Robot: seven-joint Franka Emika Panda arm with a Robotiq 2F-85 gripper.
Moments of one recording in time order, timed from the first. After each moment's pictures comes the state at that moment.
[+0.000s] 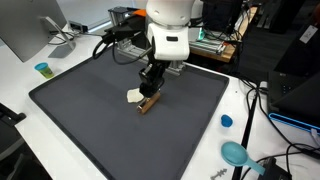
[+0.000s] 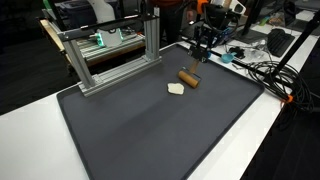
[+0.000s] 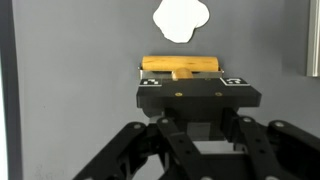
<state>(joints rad) 0.17 0.51 0.19 -1.67 -0.42 2.05 -0.98</state>
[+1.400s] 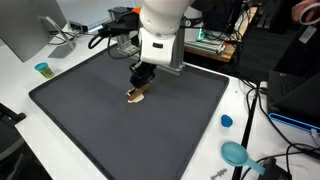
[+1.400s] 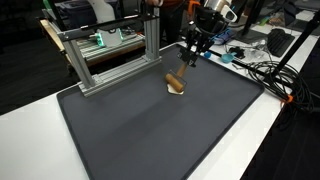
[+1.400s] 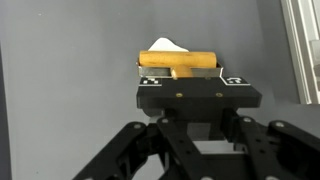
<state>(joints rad) 0.19 0.51 0.13 -1.70 -0.50 1.96 -0.84</state>
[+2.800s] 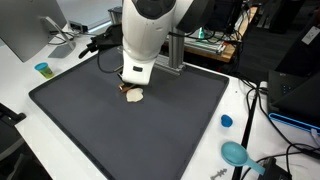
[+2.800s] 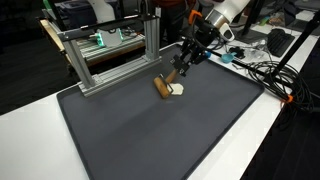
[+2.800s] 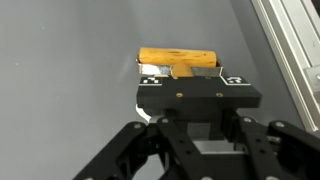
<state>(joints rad) 0.19 0.68 0.09 -1.49 -0.54 1.74 -0.83</state>
